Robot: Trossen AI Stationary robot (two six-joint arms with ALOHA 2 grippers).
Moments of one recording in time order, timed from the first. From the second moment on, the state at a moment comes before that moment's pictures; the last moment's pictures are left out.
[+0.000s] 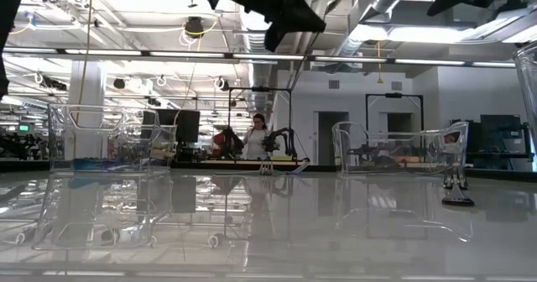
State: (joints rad) left arm 0.31 1.73 1.47 -0.01 0.26 -0.80; right arm 0.20 0.92 1.19 -1.12 0.37 0.84
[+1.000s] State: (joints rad) left arm 0.34 2.23 2.09 -0.30 0.06 -0.30; right arm 0.19 0.92 1.19 -1.15 0.43 0.83
